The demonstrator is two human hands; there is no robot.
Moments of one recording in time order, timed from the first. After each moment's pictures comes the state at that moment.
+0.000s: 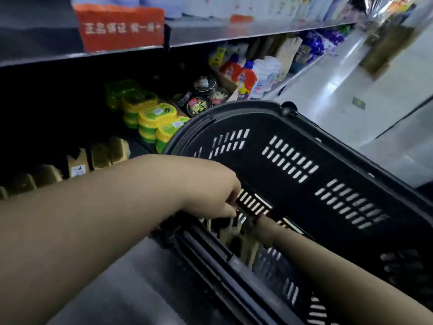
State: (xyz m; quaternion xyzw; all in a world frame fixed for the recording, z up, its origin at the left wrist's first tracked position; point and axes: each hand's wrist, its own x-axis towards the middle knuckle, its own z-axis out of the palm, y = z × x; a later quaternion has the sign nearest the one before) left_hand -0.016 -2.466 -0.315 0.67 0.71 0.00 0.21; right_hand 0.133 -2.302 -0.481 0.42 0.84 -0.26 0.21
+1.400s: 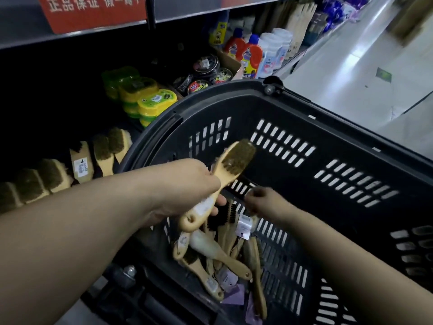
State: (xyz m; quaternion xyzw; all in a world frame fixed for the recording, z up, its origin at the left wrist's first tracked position) left_hand -0.005 -2.484 -0.327 0.26 0.74 0.35 0.51; right_hand 0.124 -2.300 -0.462 0.42 0.76 -0.49 0.08
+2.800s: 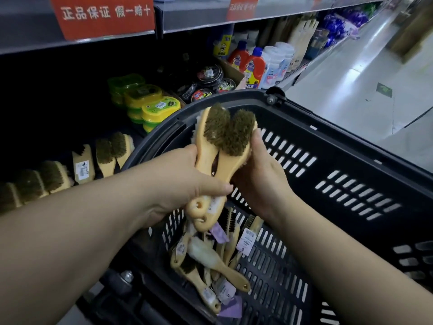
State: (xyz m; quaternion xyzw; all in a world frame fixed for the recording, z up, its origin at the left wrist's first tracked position) left_hand -0.012 -2.486 -0.328 0.26 0.70 0.48 0.47; right_hand 0.072 -2.347 -0.379 0.22 0.54 -0.79 -0.19
